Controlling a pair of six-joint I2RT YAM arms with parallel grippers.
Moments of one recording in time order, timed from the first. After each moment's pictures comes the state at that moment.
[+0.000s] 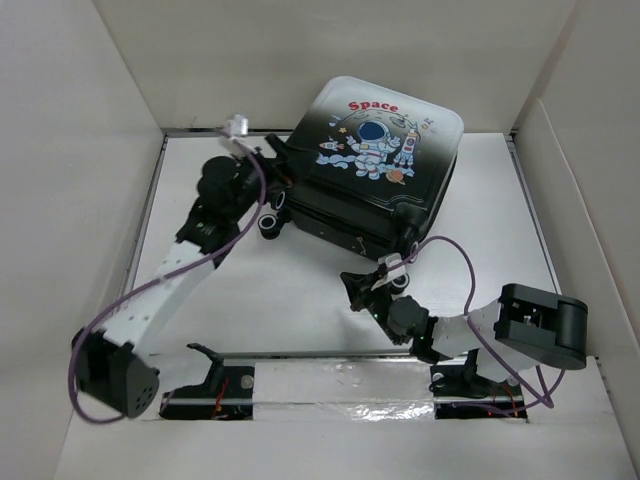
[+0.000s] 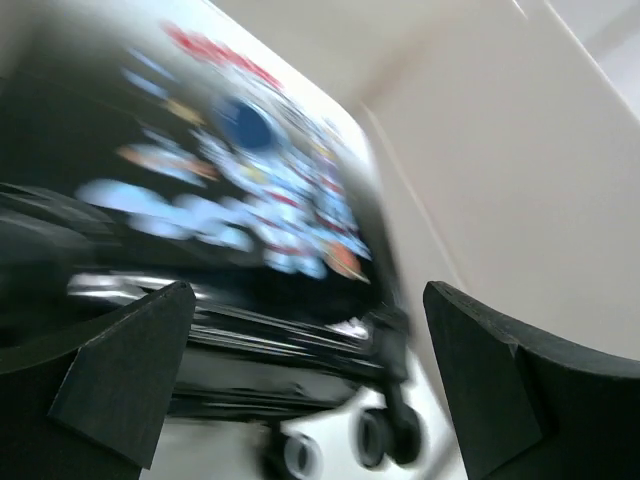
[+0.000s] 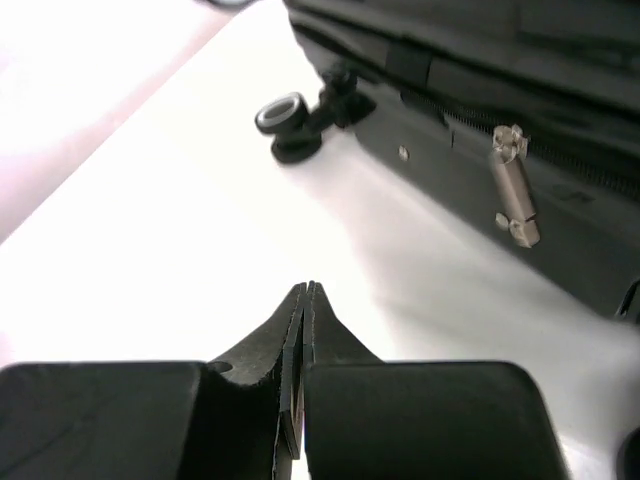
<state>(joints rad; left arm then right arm) -0.51 1.26 1.08 0.17 0.19 -0.78 1.21 1.45 0.28 1.20 0.68 0.33</state>
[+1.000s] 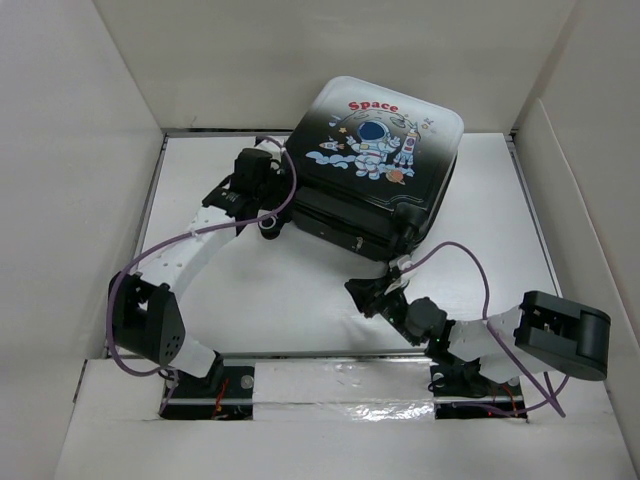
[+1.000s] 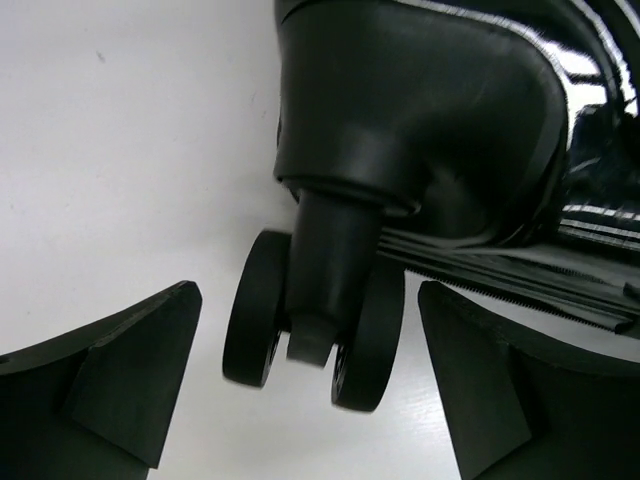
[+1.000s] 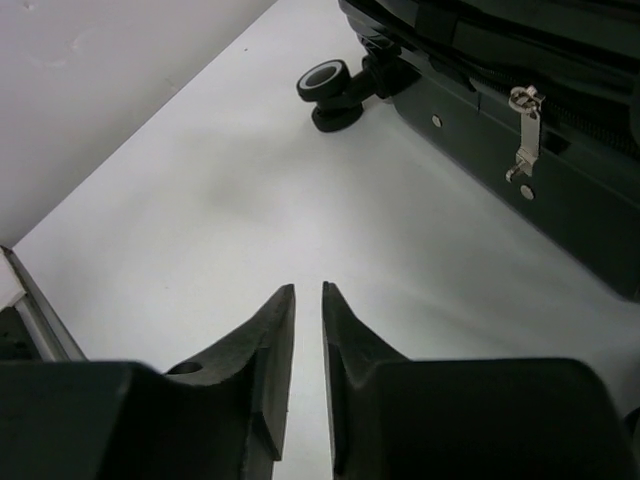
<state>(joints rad) -0.41 1.46 1.21 -0.41 -0.17 -0.12 1.15 1.32 0.15 1.20 0.46 0.38</state>
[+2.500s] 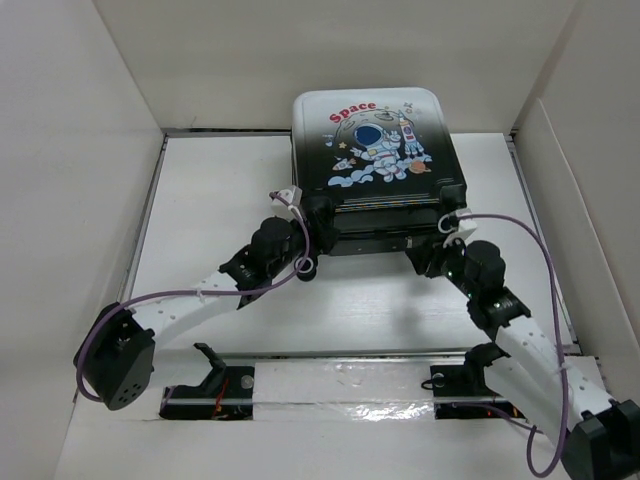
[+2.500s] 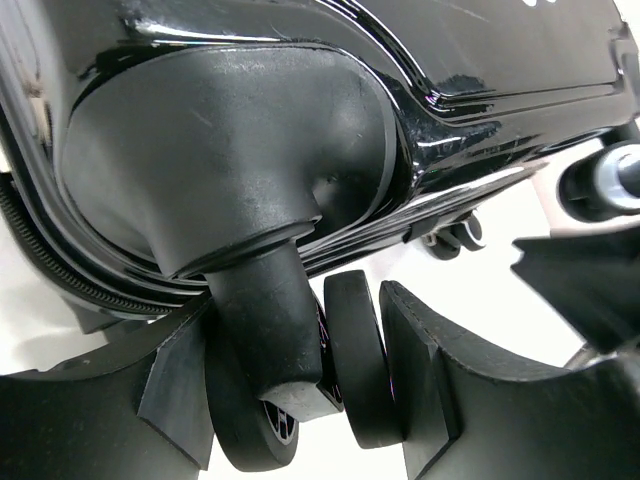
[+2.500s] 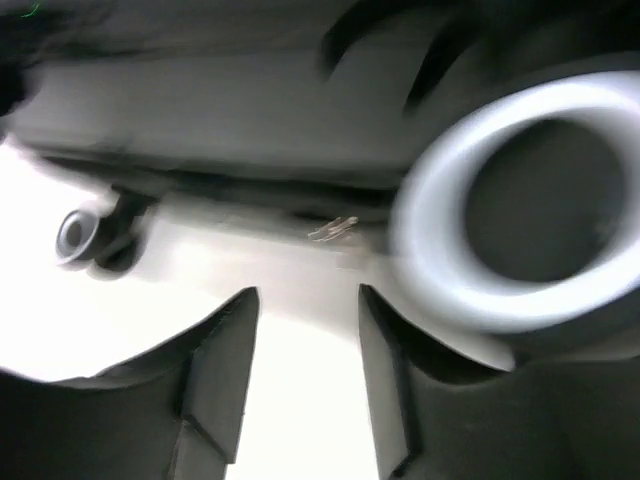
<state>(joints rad) -0.76 1.21 0.67 0.25 -0.12 -0.65 0.31 0.78 0.44 0.04 -0.14 0.28</state>
